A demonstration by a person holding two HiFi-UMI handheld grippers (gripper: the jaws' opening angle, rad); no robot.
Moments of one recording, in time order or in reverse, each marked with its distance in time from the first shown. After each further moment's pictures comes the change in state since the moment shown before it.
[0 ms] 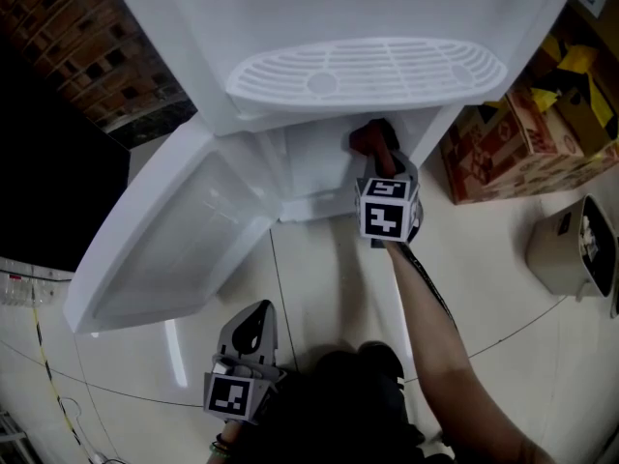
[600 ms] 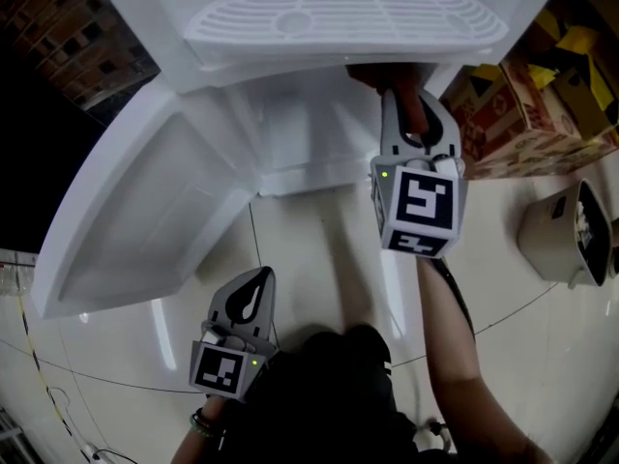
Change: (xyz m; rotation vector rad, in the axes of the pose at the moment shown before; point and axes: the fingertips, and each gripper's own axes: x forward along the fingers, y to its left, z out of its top) left arm 0.032 -0.028 0.001 0.098 0.022 -0.133; right arm -0.107 -0.023 0.126 -0.140 -0.457 -0.020
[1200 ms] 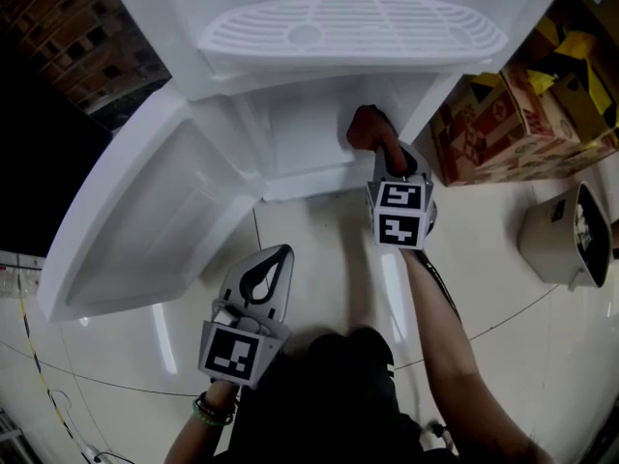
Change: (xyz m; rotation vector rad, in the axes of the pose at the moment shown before) left arm 0.031 -0.007 0.037 0.082 -0.049 -0.062; right arm 0.002 0.020 -0.155 0.043 0.401 0.045
